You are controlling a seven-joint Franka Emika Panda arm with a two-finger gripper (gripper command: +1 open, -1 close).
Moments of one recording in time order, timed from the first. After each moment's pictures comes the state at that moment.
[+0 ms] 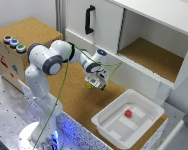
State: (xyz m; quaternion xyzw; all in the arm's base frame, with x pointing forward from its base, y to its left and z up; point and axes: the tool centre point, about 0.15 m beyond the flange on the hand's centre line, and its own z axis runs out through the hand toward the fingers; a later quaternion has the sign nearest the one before) arm 0.430 -0.007 0.207 -0.99 -0.09 0.00 0.06
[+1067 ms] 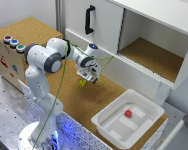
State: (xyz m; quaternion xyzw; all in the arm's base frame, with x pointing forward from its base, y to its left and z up) arm 0.437 0.047 0.219 -0.99 -0.08 0.00 0.06
